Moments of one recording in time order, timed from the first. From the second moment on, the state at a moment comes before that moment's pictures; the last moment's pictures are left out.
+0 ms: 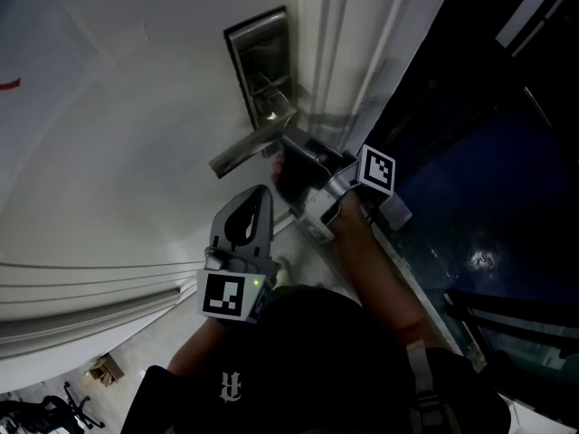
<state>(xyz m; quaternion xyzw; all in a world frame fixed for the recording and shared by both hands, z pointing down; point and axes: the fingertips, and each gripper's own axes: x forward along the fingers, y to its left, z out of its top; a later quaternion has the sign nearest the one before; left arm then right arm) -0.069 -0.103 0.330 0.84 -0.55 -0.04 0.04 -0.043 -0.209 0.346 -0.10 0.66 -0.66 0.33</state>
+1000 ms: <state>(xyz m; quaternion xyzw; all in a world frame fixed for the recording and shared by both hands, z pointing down) -0.054 -0.103 0.335 0.84 -0.54 -0.04 0.05 -0.016 -0.199 0.350 -0.12 0.70 -0.62 0.34</state>
